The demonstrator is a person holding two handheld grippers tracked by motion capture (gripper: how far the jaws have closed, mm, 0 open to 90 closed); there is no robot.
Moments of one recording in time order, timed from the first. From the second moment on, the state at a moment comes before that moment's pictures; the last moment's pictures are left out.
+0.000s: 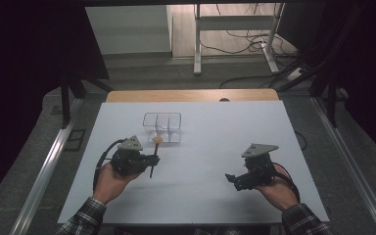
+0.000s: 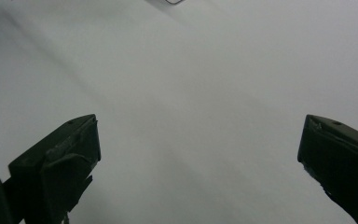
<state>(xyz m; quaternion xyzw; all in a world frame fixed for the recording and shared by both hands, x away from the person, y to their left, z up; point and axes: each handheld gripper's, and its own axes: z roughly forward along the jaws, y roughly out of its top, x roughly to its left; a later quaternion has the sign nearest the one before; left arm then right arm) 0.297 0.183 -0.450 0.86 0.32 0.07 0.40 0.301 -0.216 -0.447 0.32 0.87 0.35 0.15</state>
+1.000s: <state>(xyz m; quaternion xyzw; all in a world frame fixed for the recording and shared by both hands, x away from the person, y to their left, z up) 0.320 0.199 -0.436 0.82 0.37 0.09 0.44 0.283 -0.263 -0.443 0.36 0.85 0.35 0.16</state>
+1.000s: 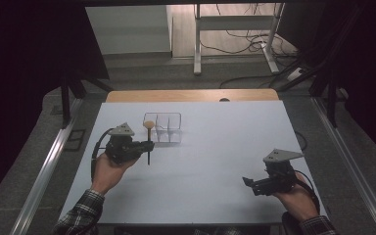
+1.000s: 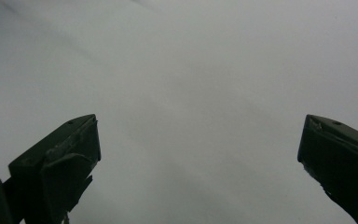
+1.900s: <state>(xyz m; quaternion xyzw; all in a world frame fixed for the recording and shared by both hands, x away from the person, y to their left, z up) 0.358 0.182 -0.419 0.80 0.37 0.10 0.45 0.279 -0.281 -0.440 0.39 0.83 0.36 0.16</state>
